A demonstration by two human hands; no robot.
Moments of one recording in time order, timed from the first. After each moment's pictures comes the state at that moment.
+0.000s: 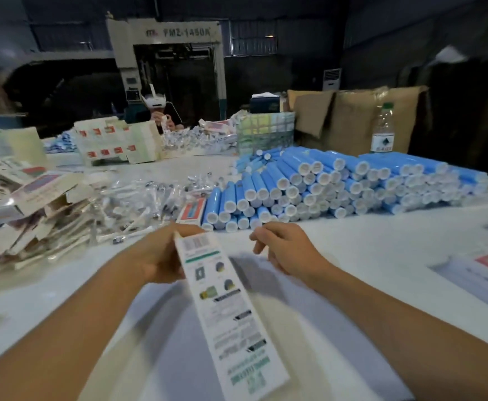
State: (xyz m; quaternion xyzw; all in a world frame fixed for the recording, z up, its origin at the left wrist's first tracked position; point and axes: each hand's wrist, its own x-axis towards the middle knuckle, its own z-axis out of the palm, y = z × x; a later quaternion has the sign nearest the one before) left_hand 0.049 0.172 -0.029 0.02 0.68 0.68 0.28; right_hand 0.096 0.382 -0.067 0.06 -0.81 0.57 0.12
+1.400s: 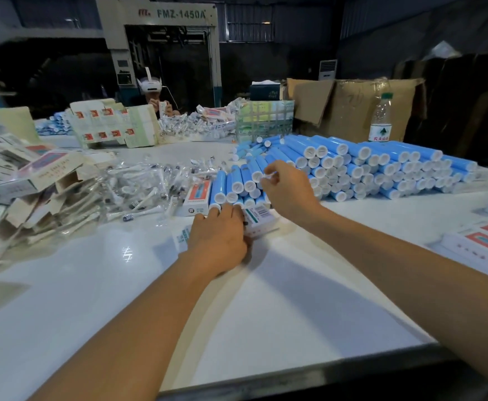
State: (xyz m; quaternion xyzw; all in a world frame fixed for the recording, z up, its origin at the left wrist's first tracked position) left_hand 0.068 0.215 -0.065 0.24 0.96 0.00 -0.16; right_hand 0.068 0.366 -0.021 0.00 -0.89 0.36 0.29
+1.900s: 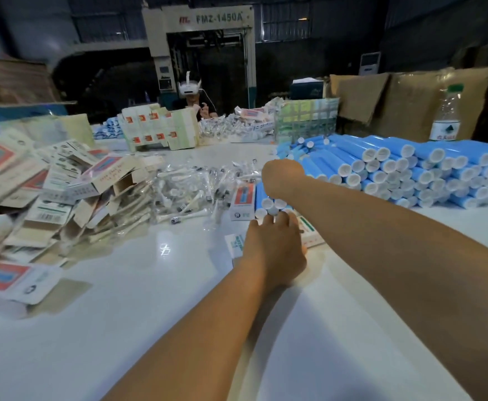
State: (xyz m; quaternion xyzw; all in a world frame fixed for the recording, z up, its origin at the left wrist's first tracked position) left_hand 0.064 0.219 -0.067 0.26 0.95 -0.02 -0.16; right_hand -0.033 0.295 0.005 -0.01 -0.99 -0.10 0.10
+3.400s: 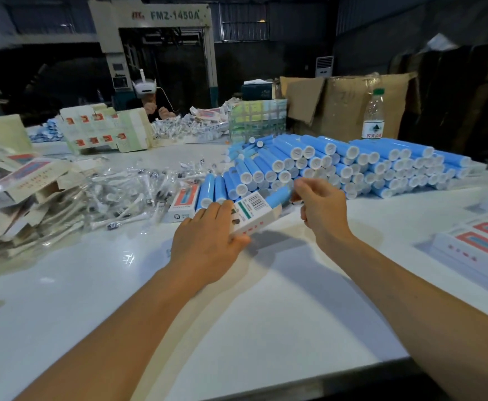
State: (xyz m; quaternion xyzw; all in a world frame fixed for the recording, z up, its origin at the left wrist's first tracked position) left_hand 0.081 0.220 -0.059 0.26 0.94 0.10 -0.22; right_hand 0.096 0.417 -0.050 -0.10 -0.67 0.66 0.32
